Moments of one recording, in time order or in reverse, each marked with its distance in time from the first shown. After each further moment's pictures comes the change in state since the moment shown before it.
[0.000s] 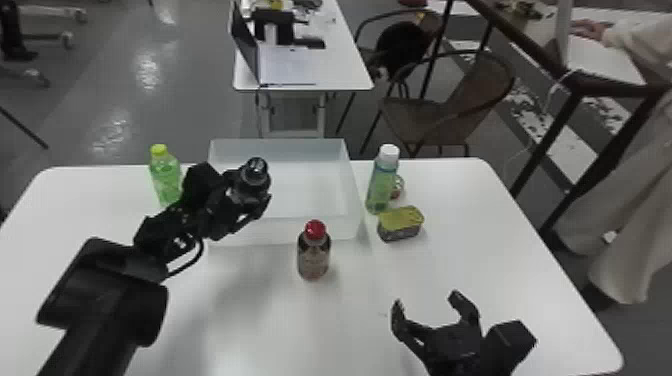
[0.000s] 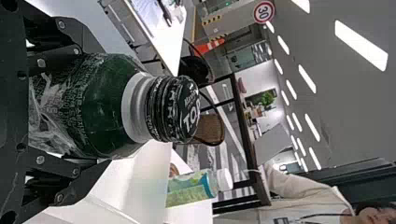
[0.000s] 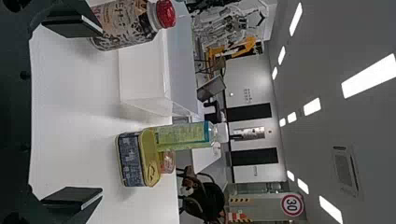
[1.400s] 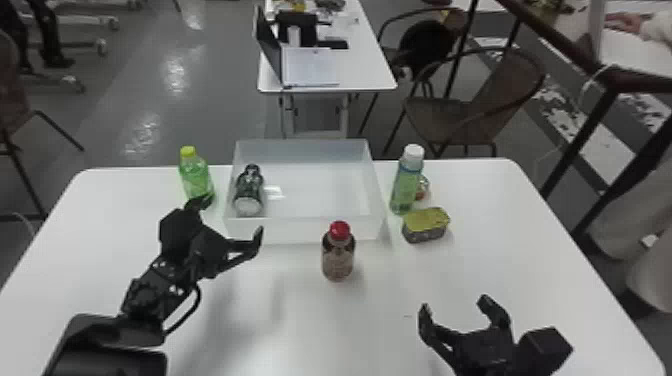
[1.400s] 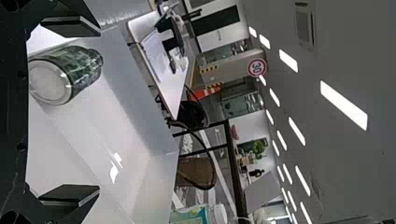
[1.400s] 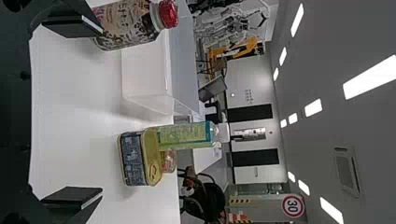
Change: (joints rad) left arm 0.338 -0.009 0.106 -0.343 0.102 -0.014 0.138; right arm 0.008 0.000 -0.010 -0.006 0.004 0.000 0.009
